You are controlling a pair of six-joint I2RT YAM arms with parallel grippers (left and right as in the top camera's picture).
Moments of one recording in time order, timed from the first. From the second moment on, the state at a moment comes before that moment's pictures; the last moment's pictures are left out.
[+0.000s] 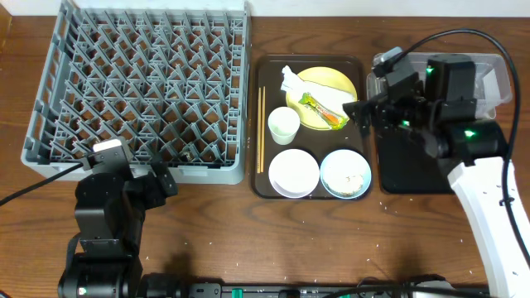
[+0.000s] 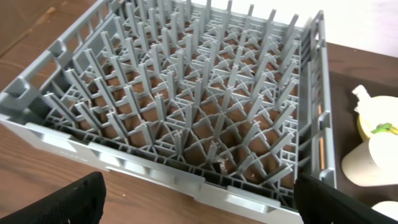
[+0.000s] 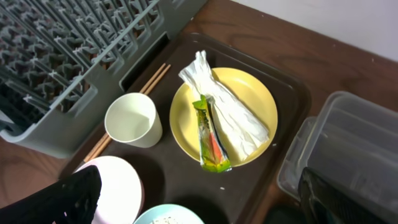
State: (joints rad) left arm 0.00 0.62 0.85 -0.80 -0.15 -0.20; right arm 0.15 1.35 1.25 -0.65 -0.36 -0.20
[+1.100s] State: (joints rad) left arm 0.00 0.72 0.99 -0.85 -0.11 -0.24; right arm 0.24 2.00 1.73 -0.81 -0.18 -0.43
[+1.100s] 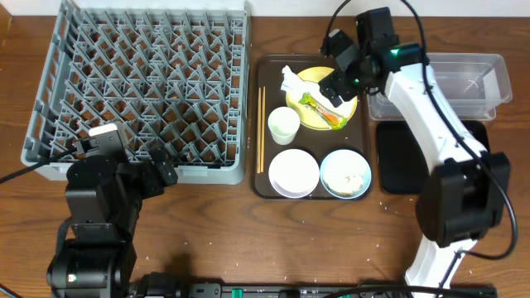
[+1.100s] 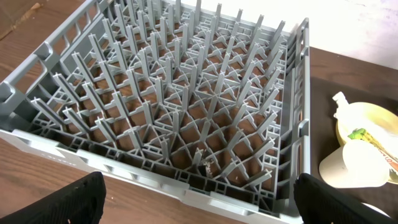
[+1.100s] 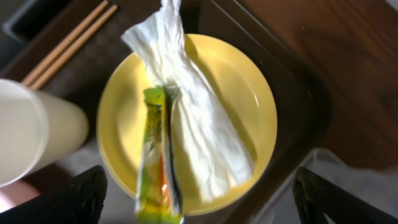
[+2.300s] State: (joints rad) left arm 0.00 0.79 0.99 -0.85 -0.11 -0.25; right arm 0.28 2.28 1.74 -0.66 -0.16 -0.37
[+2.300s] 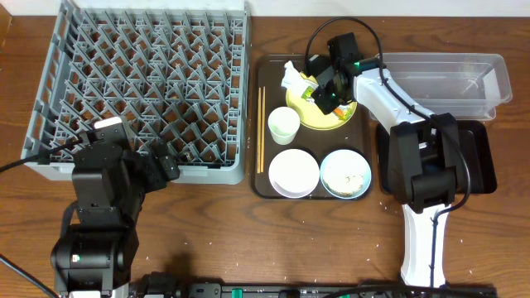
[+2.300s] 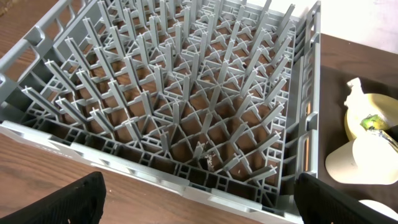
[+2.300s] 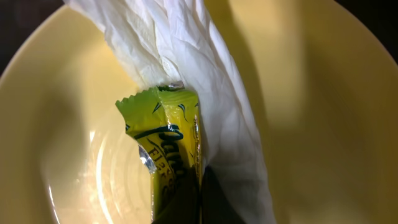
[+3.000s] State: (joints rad) left arm 0.00 0.79 0.99 -0.85 -0.11 -0.25; right arm 0.15 1.95 1.81 -0.74 -0.15 0.24
